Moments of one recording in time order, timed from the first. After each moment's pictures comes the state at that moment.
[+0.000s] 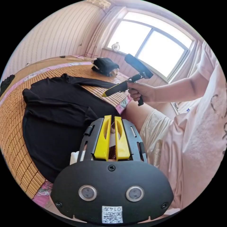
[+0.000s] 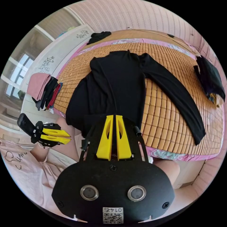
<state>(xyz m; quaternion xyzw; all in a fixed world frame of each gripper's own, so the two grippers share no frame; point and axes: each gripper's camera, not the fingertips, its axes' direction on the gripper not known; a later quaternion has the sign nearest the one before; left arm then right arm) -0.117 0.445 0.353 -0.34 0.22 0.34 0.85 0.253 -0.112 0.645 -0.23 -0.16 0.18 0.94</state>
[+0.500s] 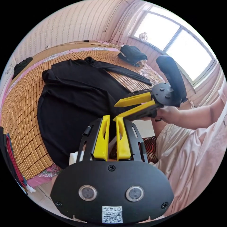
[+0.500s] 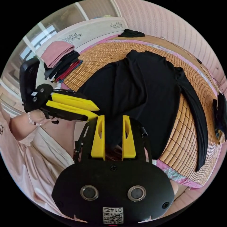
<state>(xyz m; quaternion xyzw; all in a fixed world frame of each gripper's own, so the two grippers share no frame) -0.087 0.442 0.451 -0.39 0.06 0.30 0.87 0.179 -0.115 0.664 -0.21 -0.20 0.00 0.96</state>
